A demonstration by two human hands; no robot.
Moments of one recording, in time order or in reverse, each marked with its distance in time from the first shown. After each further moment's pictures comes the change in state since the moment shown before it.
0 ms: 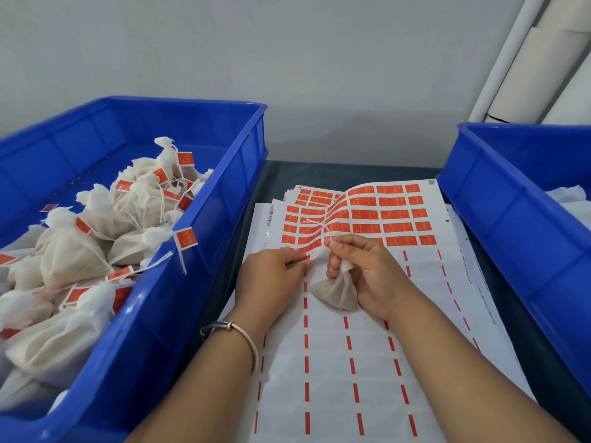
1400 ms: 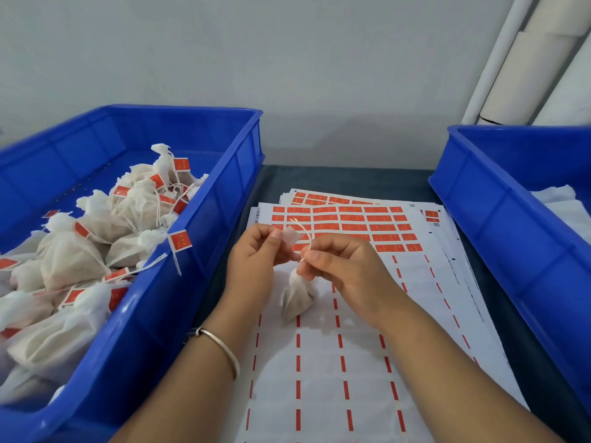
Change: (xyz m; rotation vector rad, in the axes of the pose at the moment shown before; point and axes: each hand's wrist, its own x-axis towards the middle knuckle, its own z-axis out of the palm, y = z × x) left_hand -0.014 0.037 -0.030 -0.690 0.111 -0.025; right_hand -0.024 -0.014 0.025 -0.363 -0.104 -0.315
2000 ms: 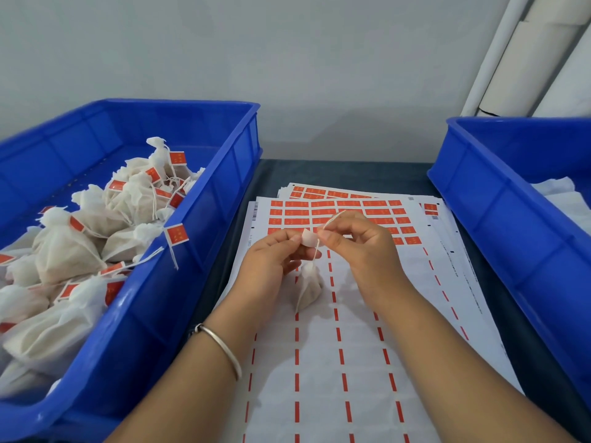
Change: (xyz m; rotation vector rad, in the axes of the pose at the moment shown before) left_hand -0.012 0.009 0.009 -0.093 -0.222 -0.225; right_hand 0.005 0.005 -0.007 -0.222 0.316 -0.089
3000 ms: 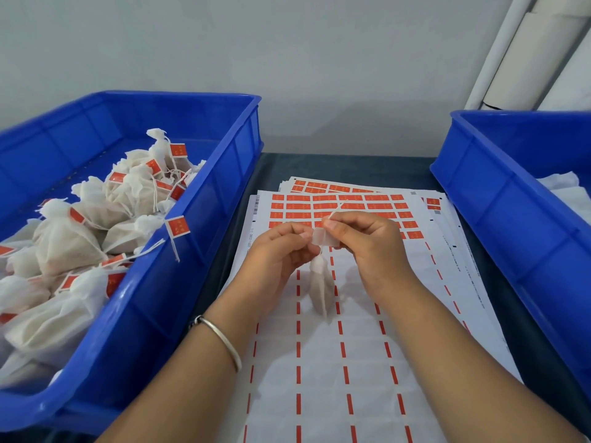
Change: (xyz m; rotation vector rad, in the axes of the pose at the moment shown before) left_hand -0.001 0.001 -0.004 -0.139 -0.143 -0.009; right_hand 0.000 0.000 -0.002 0.108 0.031 0.043
